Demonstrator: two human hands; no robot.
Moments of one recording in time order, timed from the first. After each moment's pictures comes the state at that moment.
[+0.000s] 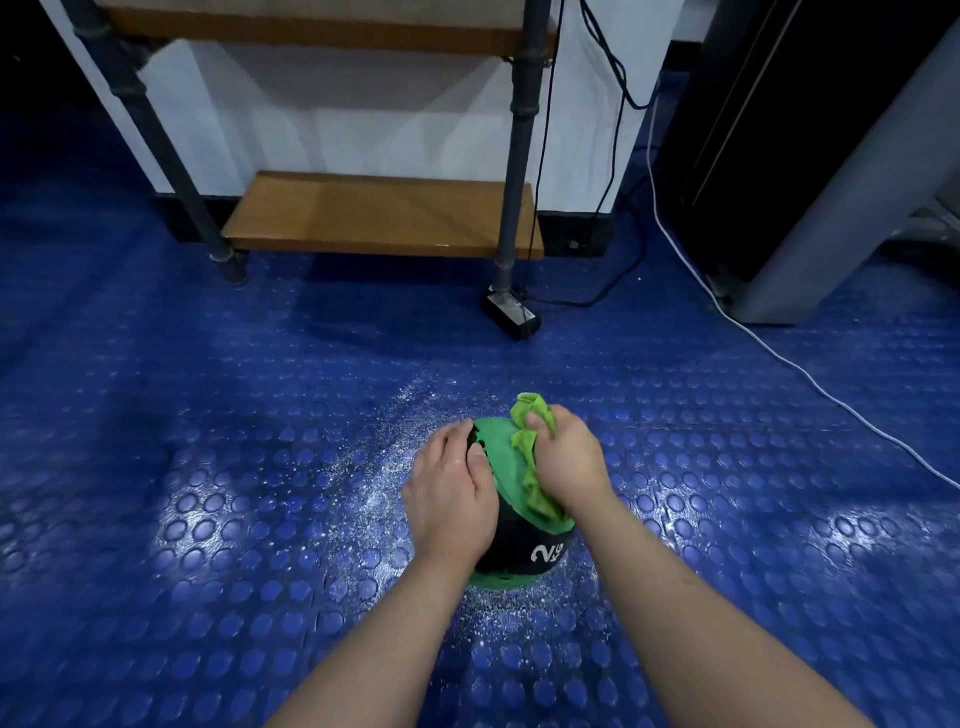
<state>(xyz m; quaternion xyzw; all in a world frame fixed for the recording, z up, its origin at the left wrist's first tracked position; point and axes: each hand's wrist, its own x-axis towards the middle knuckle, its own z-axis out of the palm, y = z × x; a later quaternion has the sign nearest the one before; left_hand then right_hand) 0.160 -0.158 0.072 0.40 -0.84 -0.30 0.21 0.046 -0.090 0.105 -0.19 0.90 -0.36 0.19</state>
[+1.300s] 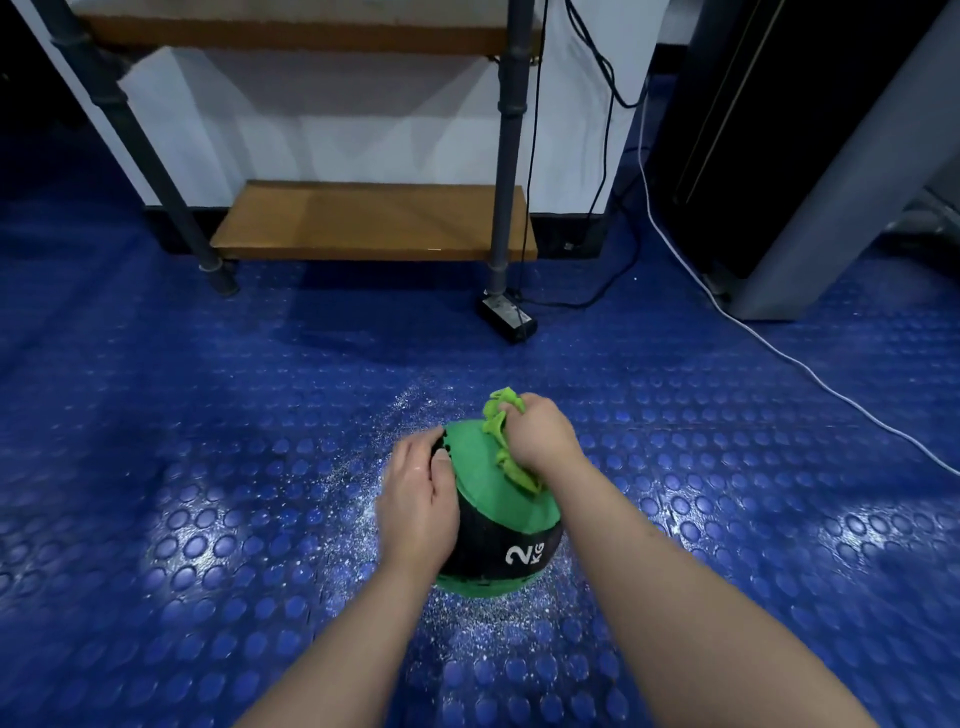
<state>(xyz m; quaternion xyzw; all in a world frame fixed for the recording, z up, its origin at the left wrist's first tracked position) 0.175 -0.184 0.060 0.38 -0.79 -0.40 0.26 0.032 -0.129 0.107 -0.18 0.90 -0.30 0.27</state>
